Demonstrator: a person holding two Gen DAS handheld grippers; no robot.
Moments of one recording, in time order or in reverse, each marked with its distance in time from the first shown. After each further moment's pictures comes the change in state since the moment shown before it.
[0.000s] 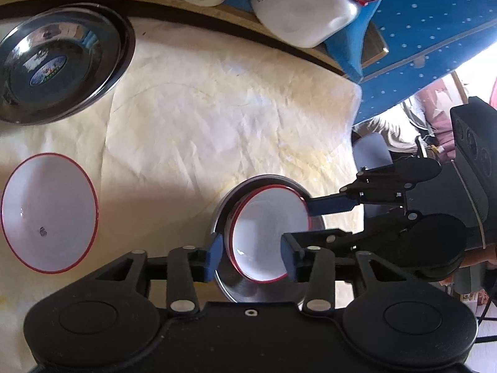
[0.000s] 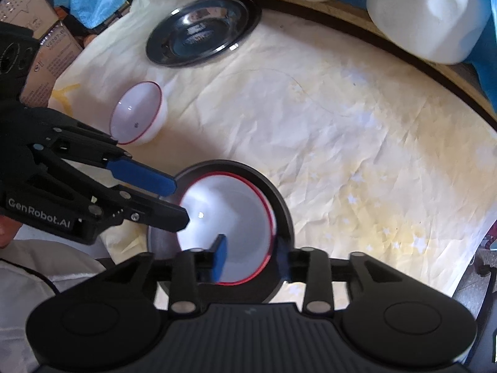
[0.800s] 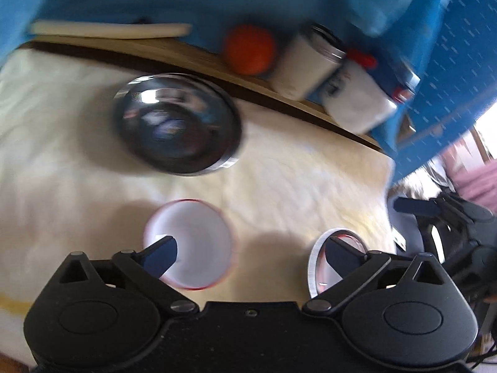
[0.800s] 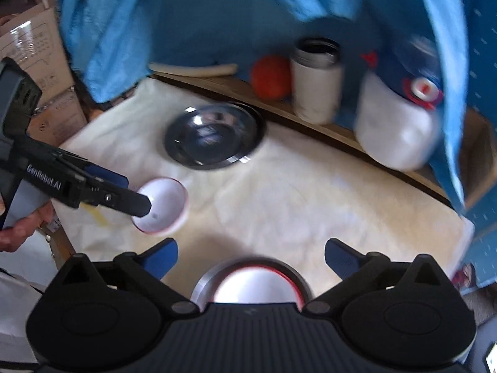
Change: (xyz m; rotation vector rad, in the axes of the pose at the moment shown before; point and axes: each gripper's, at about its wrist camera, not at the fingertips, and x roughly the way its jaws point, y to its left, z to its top) left arm -0.101 0.077 -0.019 -0.069 -0.260 0.124; right arm -0.042 0.076 0.013 -0.019 -0.370 -0.156
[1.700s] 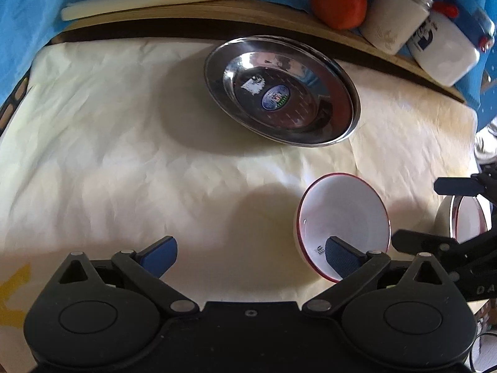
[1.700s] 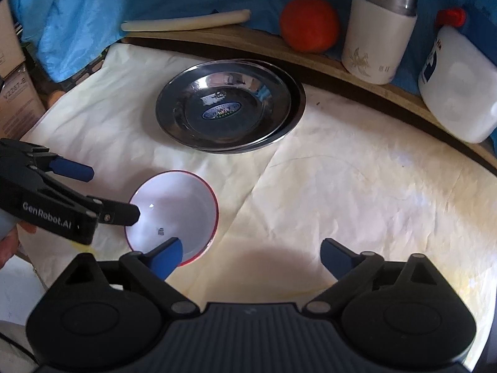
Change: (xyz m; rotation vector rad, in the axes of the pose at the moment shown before) left arm 0.040 0.072 0.005 0.174 0.110 0.230; right arm 0.104 0.062 0.012 0.129 0.130 -0.127
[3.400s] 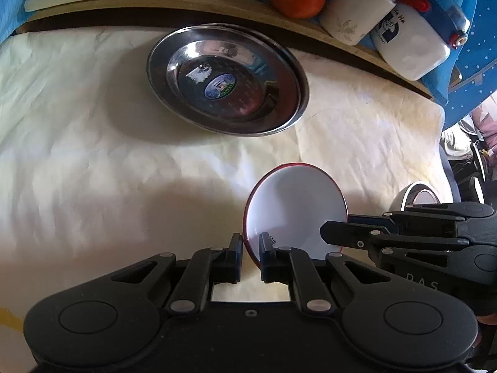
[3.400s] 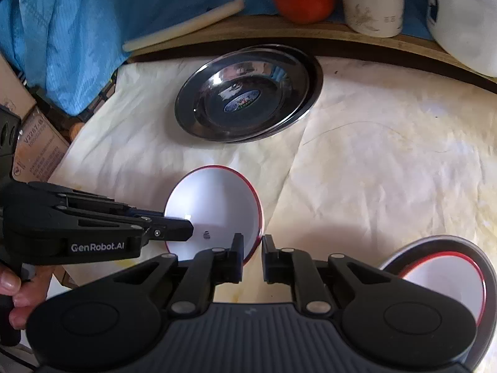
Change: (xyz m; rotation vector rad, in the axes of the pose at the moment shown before) left arm -0.001 -0.026 0.003 -0.025 0.051 -0.146; right arm 0.003 -0.010 -0.009 0.202 0.013 0.197
